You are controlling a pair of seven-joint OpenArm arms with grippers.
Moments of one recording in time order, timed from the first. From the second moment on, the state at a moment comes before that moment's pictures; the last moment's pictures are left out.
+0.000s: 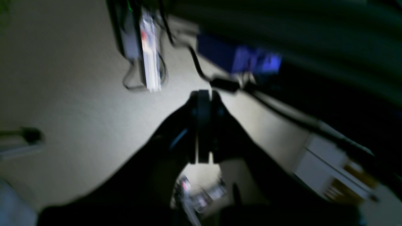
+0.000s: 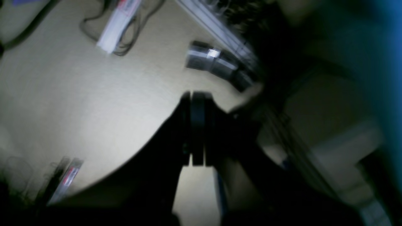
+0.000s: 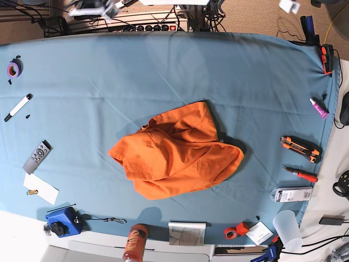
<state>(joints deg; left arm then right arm) 61.8 -7.3 -27.2 118.1 -51.5 -28.8 64.3 -60.0 31.5 -2.0 132.7 0.8 14.3 -56.1</state>
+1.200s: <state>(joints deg) 29.8 -7.3 -22.9 123.8 -24.3 -33.5 31.3 -25.5 26.3 7.0 130.1 6.9 10.0 -46.3</state>
